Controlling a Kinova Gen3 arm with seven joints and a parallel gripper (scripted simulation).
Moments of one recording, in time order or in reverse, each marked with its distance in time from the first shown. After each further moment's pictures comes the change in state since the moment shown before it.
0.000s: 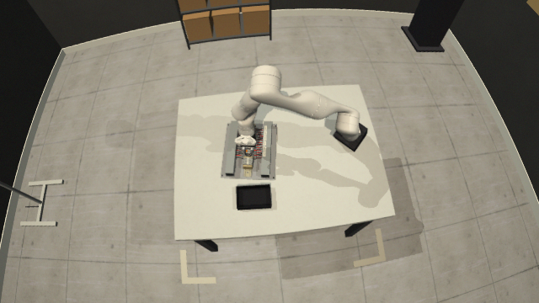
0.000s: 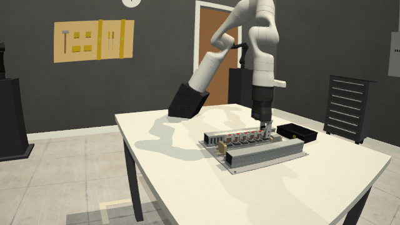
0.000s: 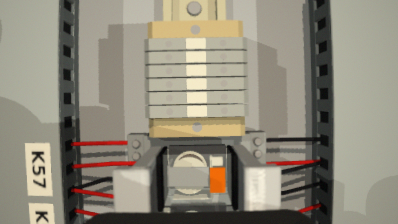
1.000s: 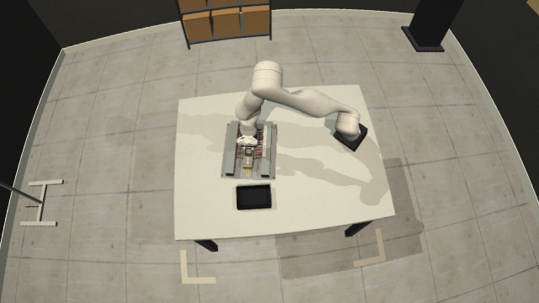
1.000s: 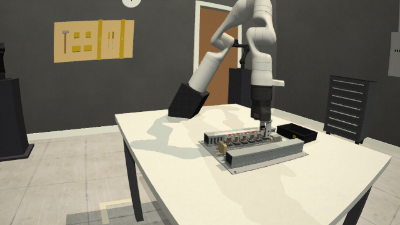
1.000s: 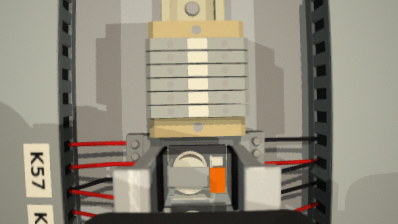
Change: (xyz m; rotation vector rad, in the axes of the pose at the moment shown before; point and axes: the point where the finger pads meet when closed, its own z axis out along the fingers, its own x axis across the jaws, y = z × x) arm -0.001 0.000 0.000 0.000 0.041 0.000
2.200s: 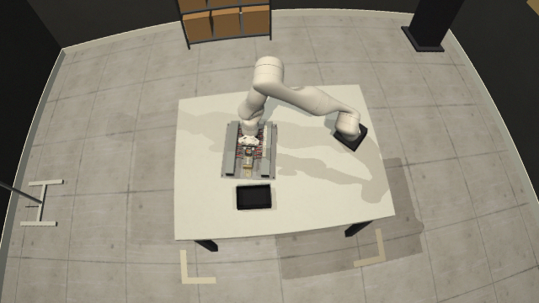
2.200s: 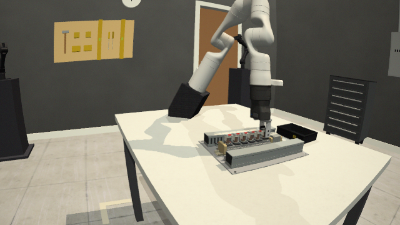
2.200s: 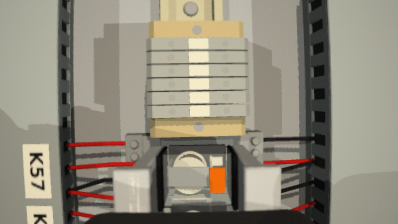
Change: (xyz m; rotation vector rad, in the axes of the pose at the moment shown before) arm -0.001 0.000 0.000 0.001 0.033 0.000
